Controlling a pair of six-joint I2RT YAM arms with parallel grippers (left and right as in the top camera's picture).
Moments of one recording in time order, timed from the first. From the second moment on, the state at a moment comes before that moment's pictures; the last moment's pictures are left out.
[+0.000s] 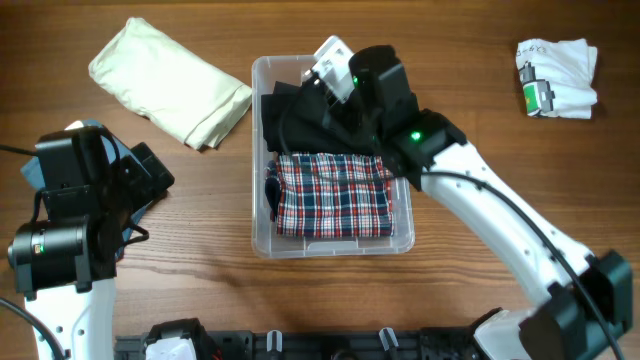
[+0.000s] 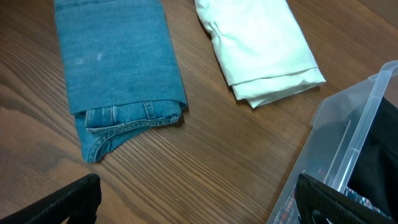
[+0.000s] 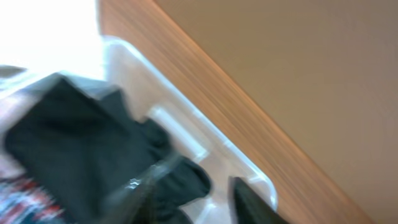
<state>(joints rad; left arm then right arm) 0.14 1.02 1.21 -1.13 -0.15 -0.46 0.60 1.60 1.34 -0.35 0.15 -0.42</state>
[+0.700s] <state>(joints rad) 0.14 1.02 1.21 -1.14 -0.13 -0.46 0.62 1.89 1.32 -0.28 0.13 -0.29</state>
